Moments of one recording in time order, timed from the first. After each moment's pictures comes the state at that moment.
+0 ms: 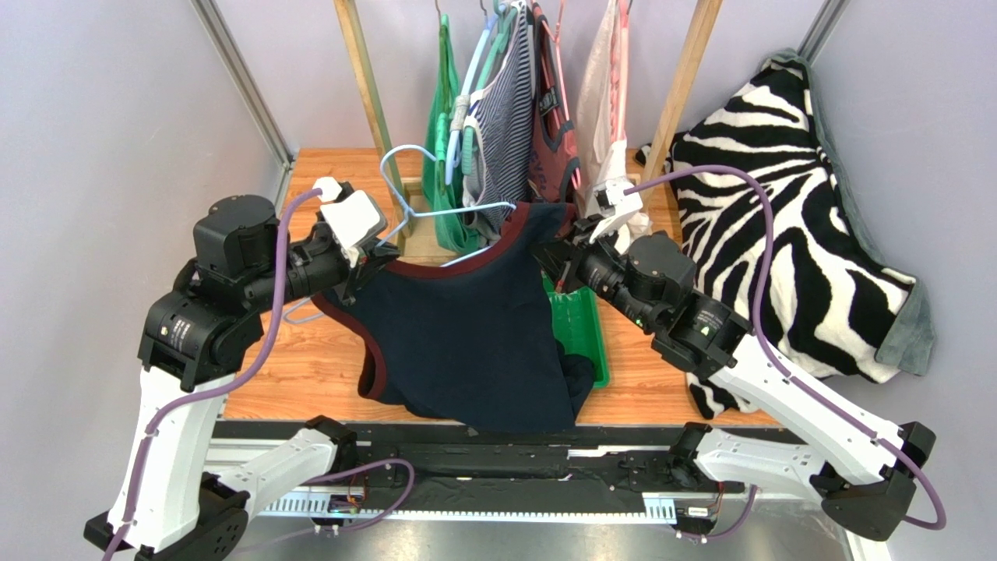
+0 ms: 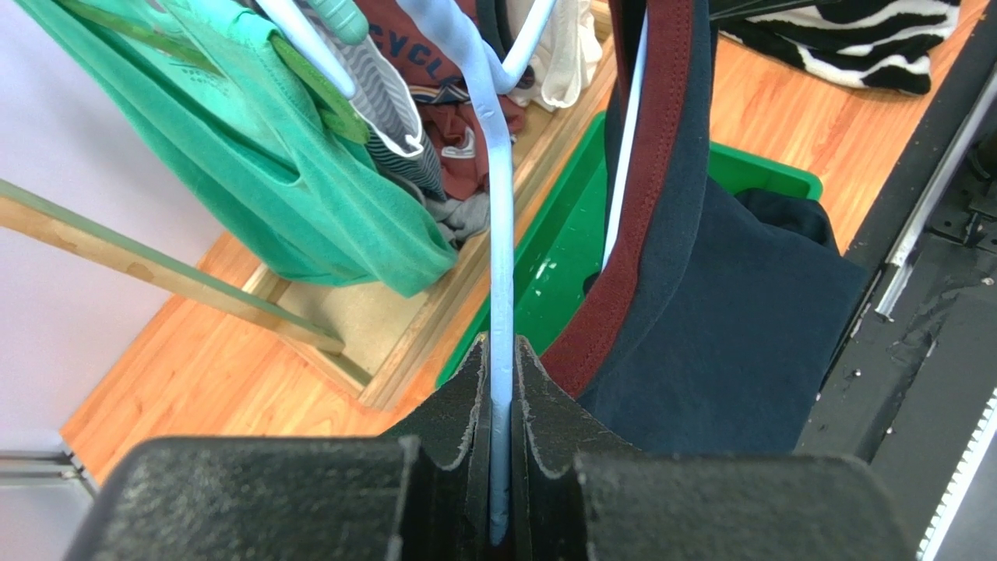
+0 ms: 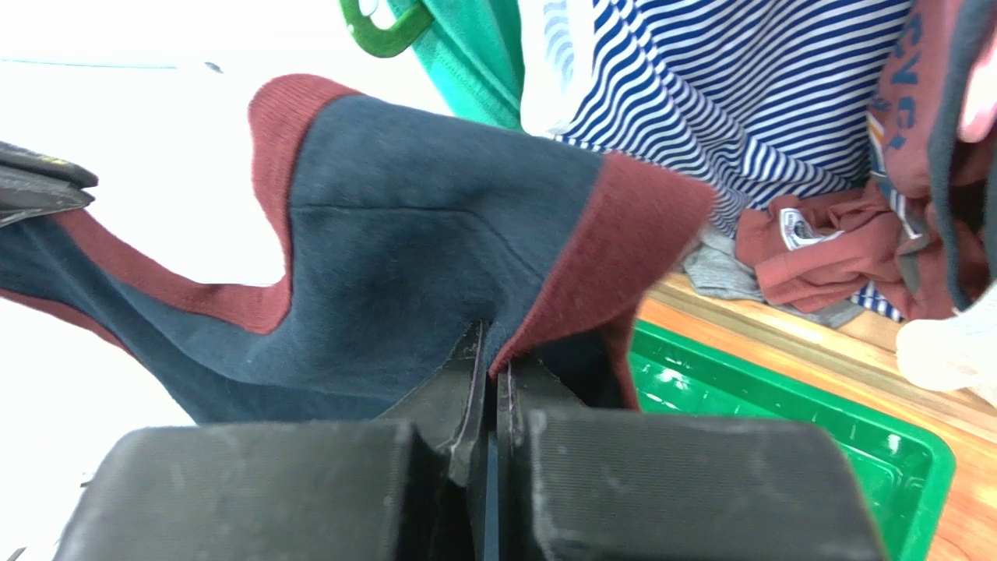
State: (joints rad) left arm -0.43 0.96 1.63 -1.02 0.43 0.40; right arm 0.89 1.01 1.11 -0.17 0.15 0.43
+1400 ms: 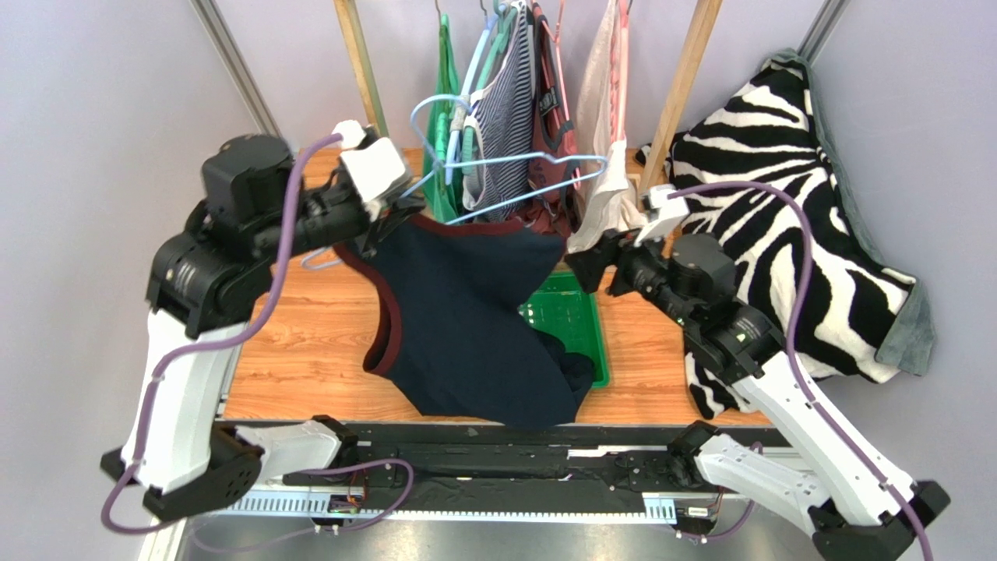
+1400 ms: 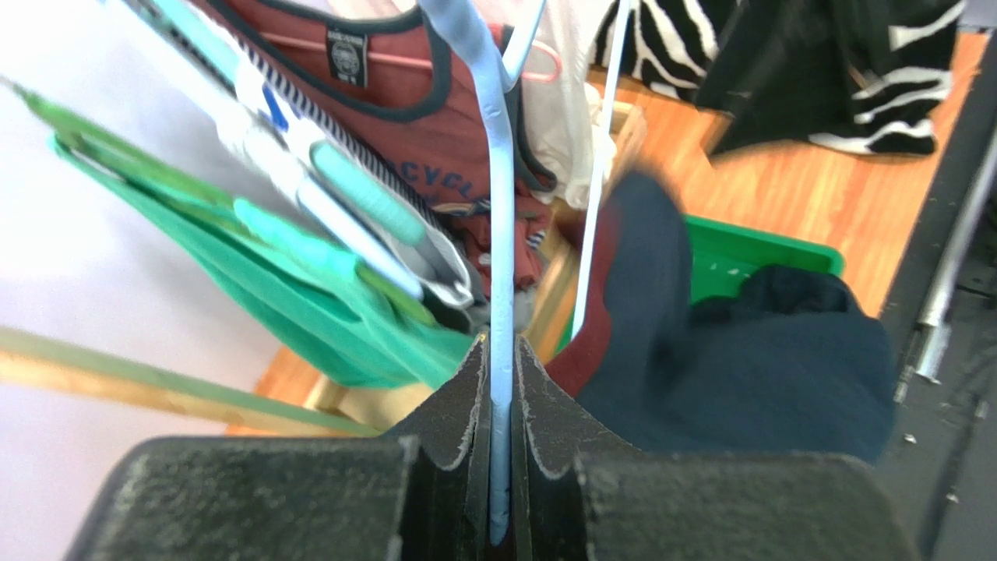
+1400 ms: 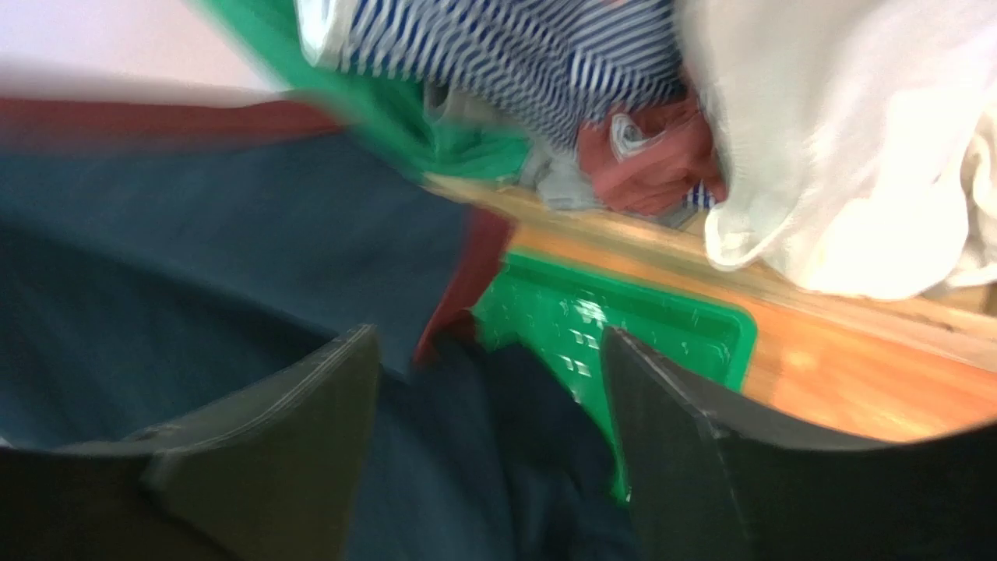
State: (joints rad) left arm -0.54 1.19 1.97 -1.03 0.40 0.44; right arm 0.61 0.86 1.01 -0.34 0.01 0.40
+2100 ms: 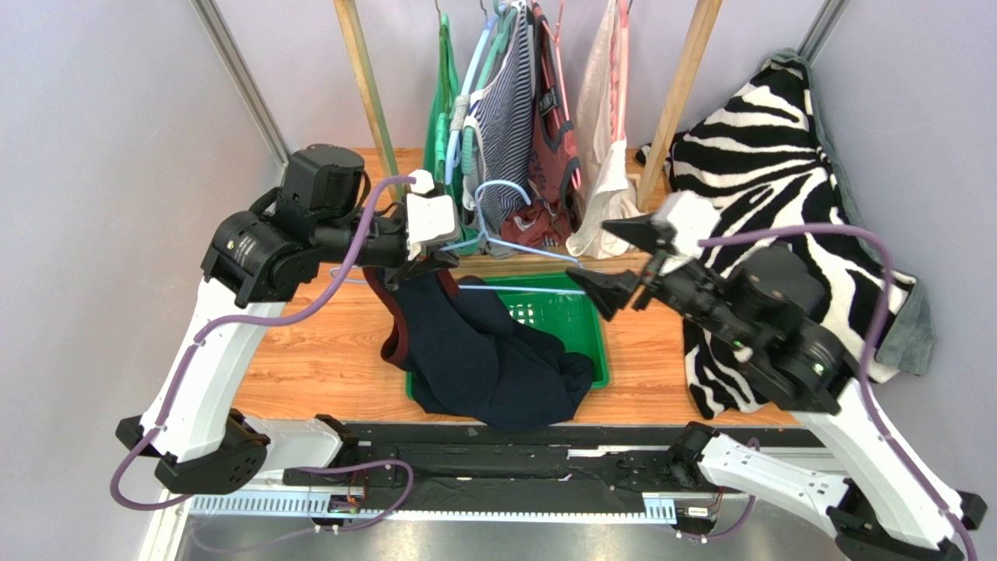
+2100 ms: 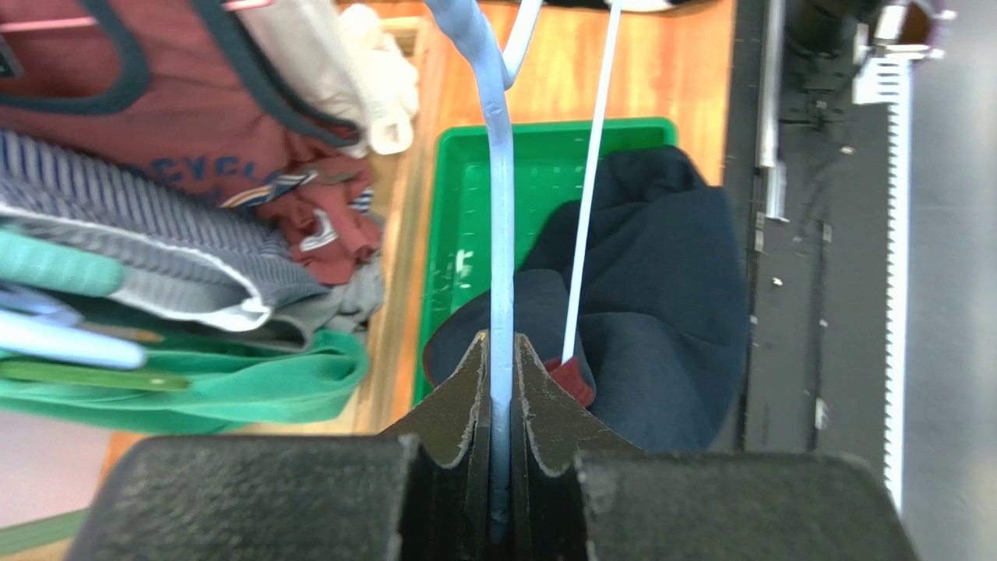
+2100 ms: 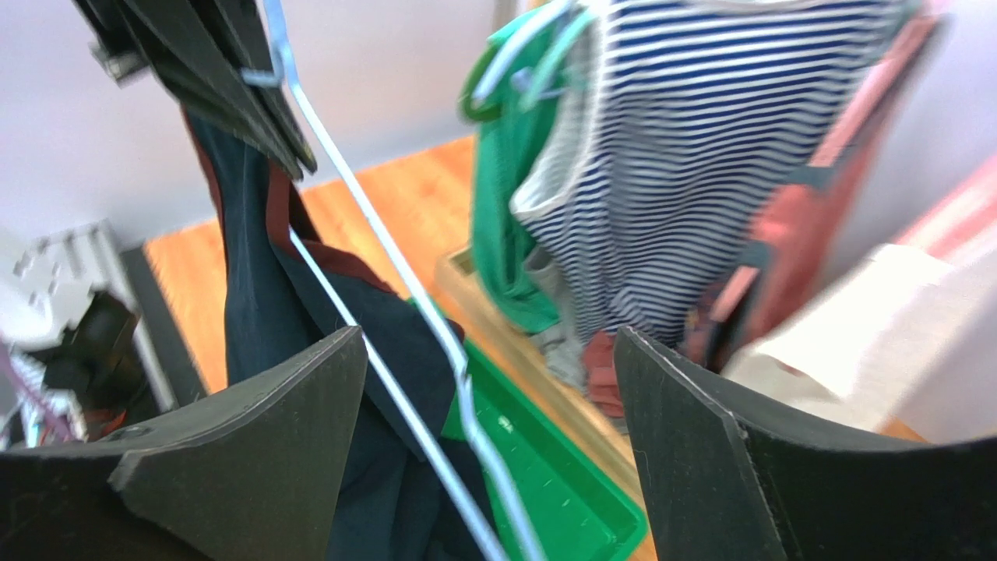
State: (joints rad) left arm -0.61 1.28 1.89 -1.20 0.60 0.63; right arm 0.81 0.79 1.29 -0.43 -0.08 -0.10
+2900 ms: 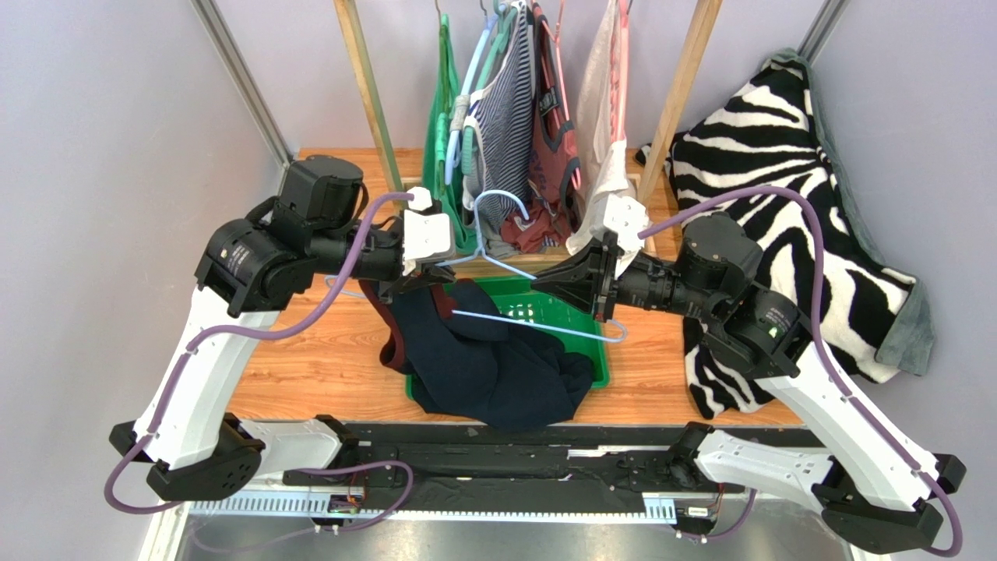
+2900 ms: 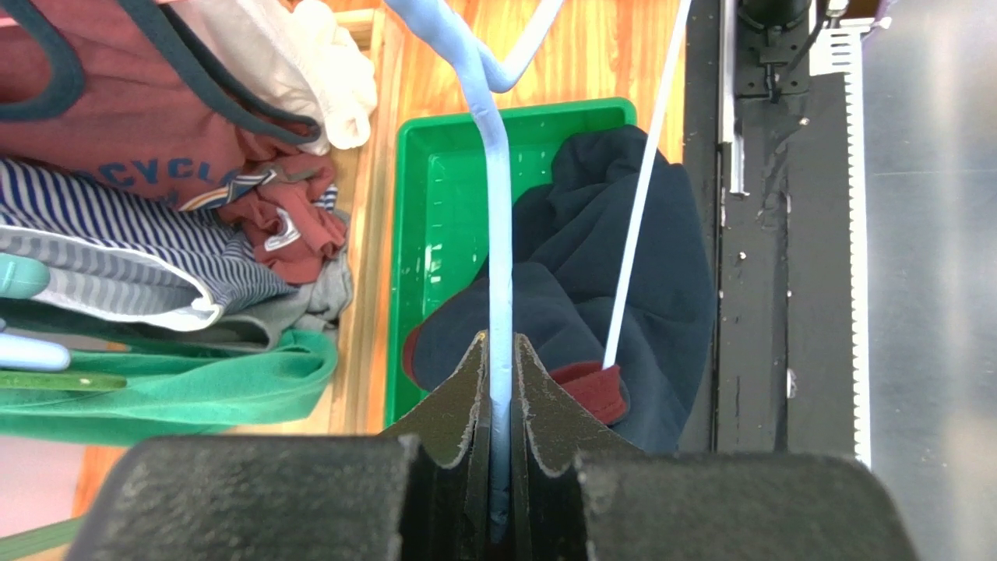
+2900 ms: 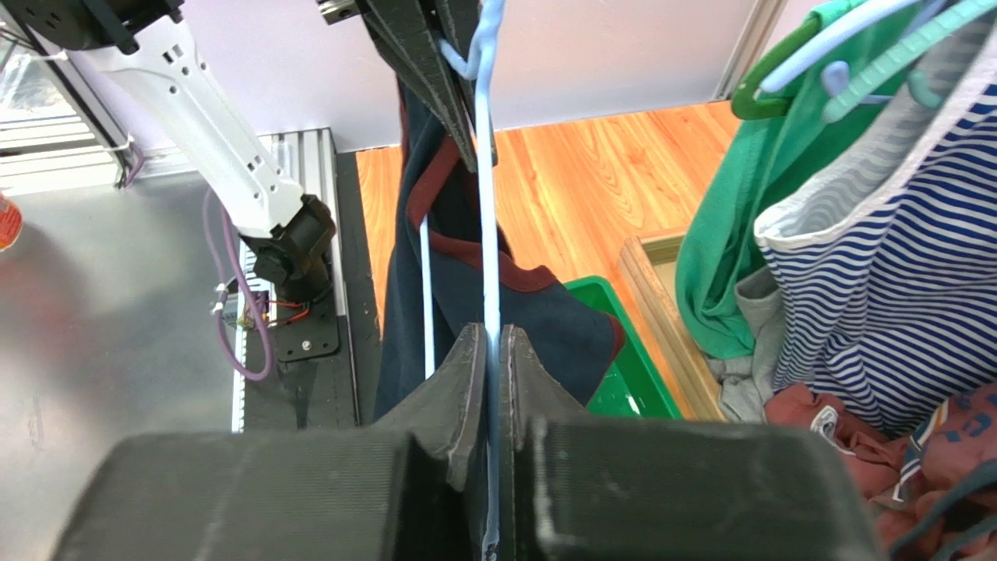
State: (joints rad) left arm -0.64 1.23 1.86 -1.26 0.64 0.67; right arm 0.82 0.97 1.36 -0.46 -0.48 -0.08
